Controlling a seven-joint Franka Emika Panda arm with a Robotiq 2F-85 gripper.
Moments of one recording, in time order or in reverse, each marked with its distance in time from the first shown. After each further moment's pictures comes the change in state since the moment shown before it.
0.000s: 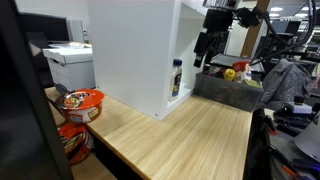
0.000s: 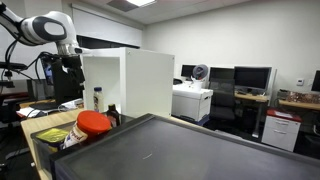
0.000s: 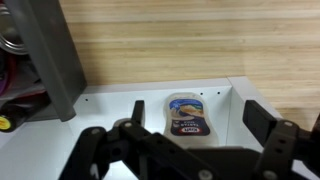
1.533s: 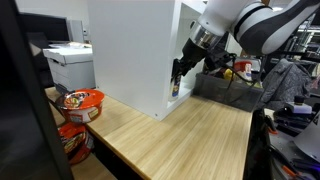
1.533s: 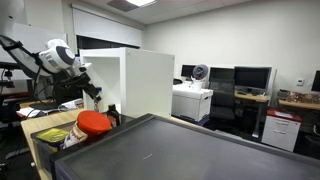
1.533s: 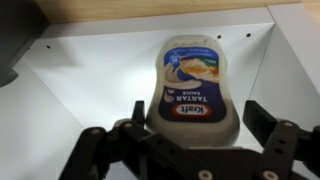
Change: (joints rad) arm -1.018 0.206 0.976 -0.009 -0.684 0.583 0.662
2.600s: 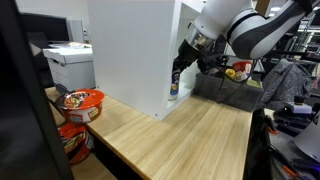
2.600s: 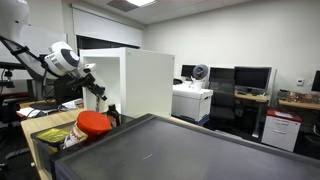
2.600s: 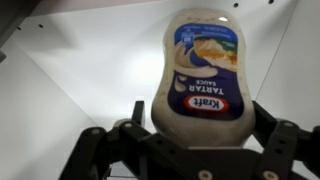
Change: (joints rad) arm -0.357 -0.085 0.306 0.031 -0.009 0.115 0.047
